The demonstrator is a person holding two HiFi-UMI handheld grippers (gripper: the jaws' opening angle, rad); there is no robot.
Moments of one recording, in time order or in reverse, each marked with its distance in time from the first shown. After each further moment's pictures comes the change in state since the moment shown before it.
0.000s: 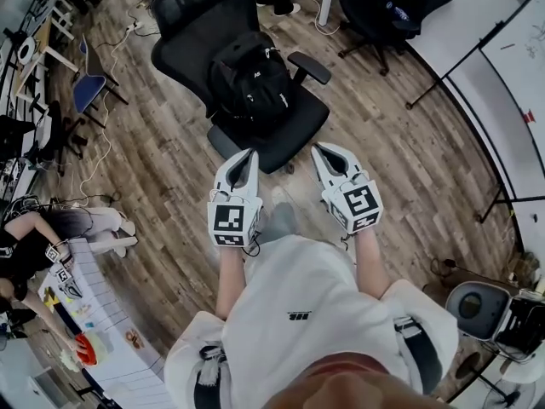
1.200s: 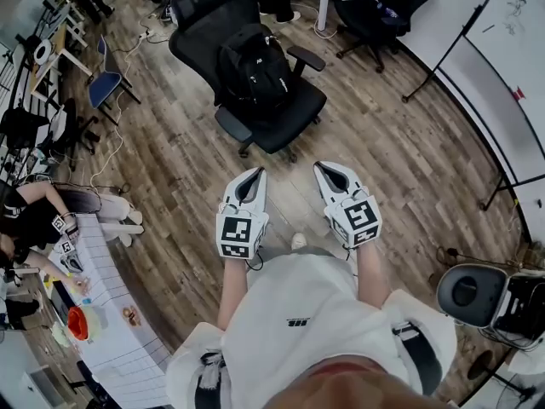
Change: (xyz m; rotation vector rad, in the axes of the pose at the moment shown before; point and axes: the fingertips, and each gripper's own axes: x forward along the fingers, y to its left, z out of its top) left arm -0.187 -0.134 -0.017 0.014 0.048 -0.045; right arm -0.192 0.128 -0.025 0.003 0.005 0.009
